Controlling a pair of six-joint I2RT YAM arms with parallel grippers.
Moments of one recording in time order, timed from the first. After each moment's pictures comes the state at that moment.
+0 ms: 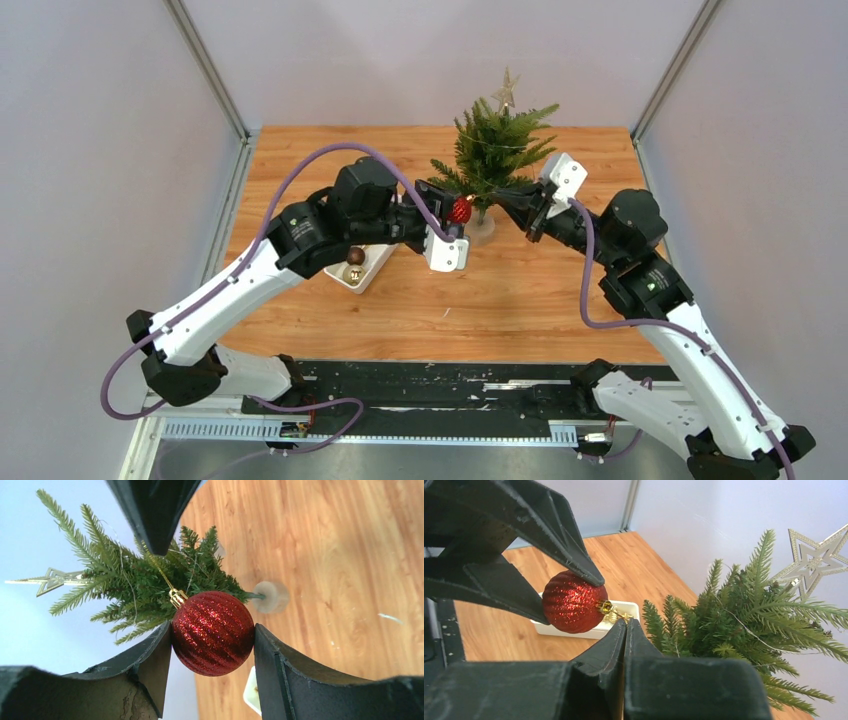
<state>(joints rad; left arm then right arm) -0.97 1.32 1.64 -0.74 0.26 1.03 0.55 0.87 1.12 -0.17 -0.44 -0.21</state>
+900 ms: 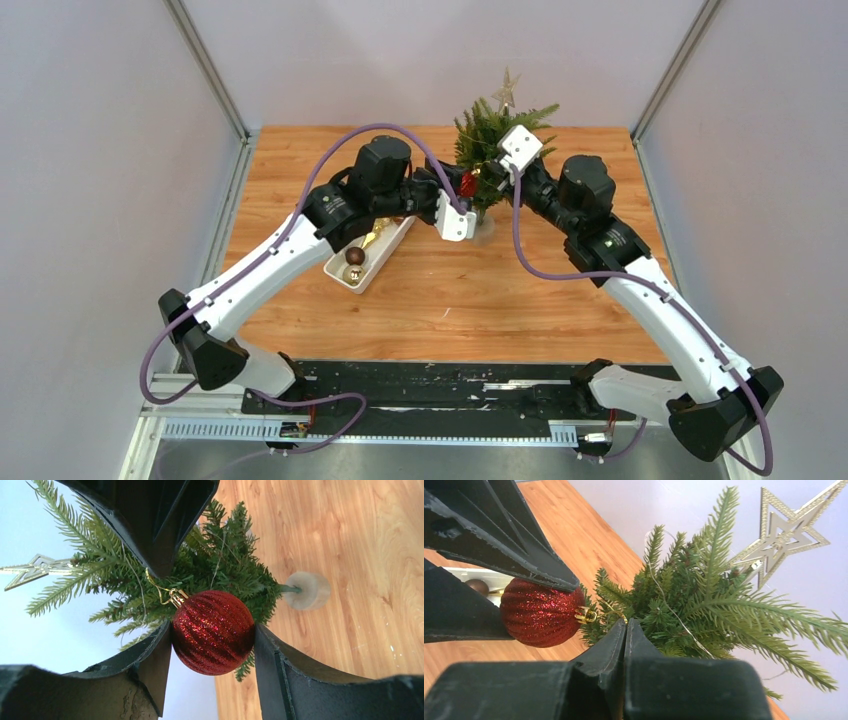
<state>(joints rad) -0.82 1.43 1.54 -0.50 0.33 1.18 0.55 1.11 1.19 -0.15 -0.18 -0.42</state>
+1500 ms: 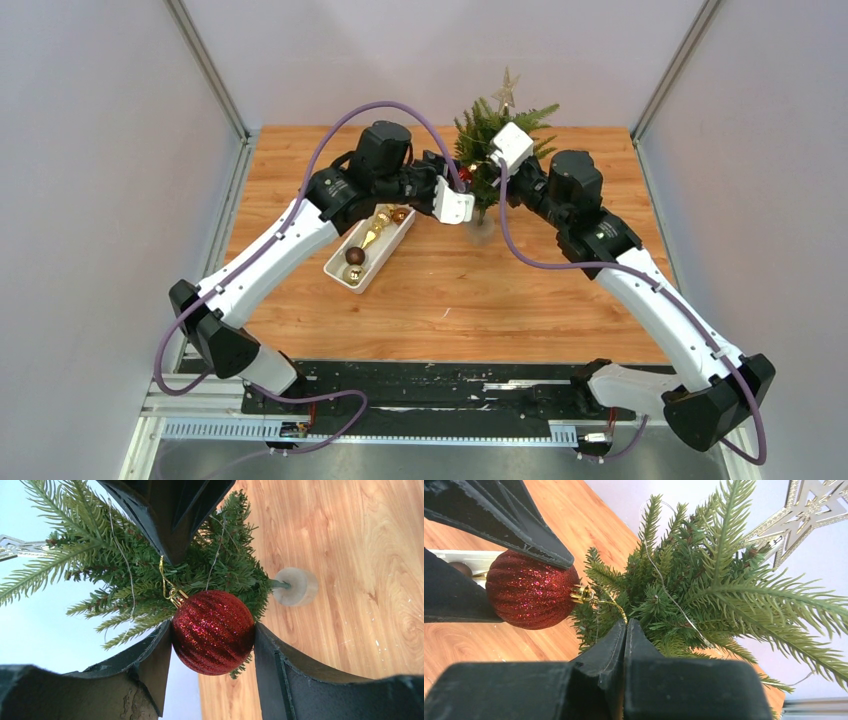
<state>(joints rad) -0.76 1.51 1.65 -0.60 0.42 1.15 0.55 1.16 1.21 -0.20 -0.10 -0.43</state>
